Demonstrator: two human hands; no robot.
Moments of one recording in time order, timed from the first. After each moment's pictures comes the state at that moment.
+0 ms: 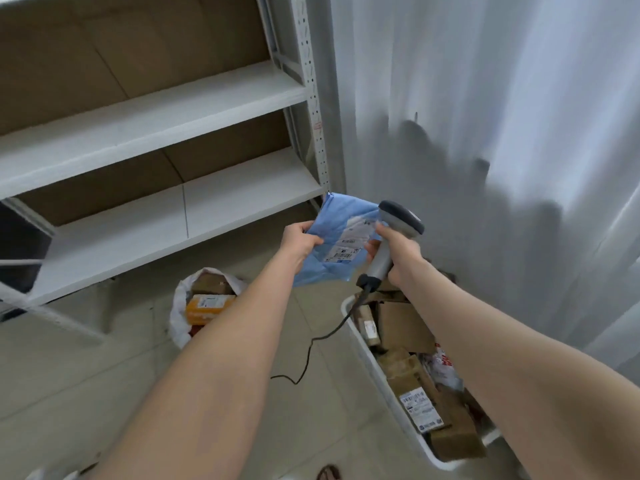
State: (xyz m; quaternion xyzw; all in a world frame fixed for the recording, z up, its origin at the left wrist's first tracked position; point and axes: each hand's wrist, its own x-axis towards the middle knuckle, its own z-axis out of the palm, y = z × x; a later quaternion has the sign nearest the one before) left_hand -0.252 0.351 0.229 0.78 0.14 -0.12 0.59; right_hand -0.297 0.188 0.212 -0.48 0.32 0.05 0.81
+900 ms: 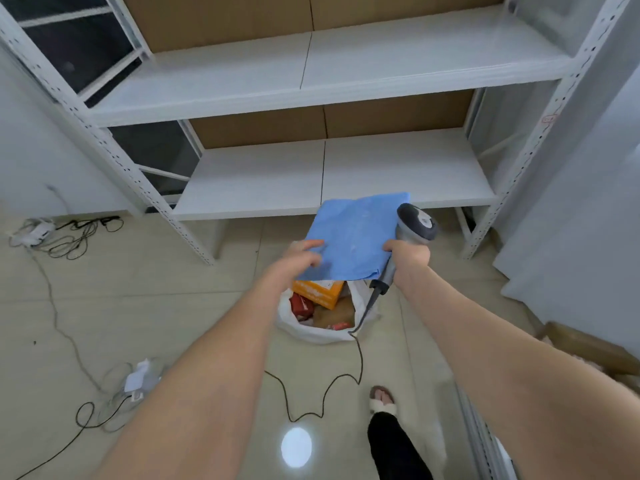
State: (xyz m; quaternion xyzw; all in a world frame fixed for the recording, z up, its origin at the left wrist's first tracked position) left_hand -0.166 0.750 0.157 0.81 0.27 -0.13 0.50; right_hand -0.110 0.564 0.155 -0.65 0.29 0.18 0.68
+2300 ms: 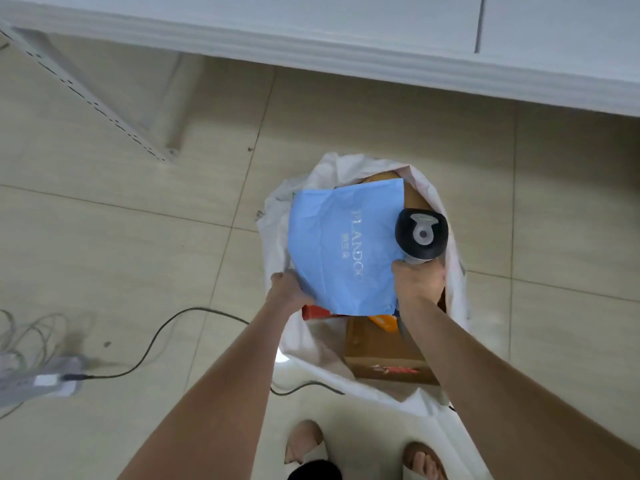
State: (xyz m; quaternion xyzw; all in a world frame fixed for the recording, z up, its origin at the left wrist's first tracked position) left_hand 0.024 1.033 -0.485 0.78 0.43 -0.33 0.32; right_hand 0.119 0.869 -0.408 -0.84 0.25 0.21 0.44
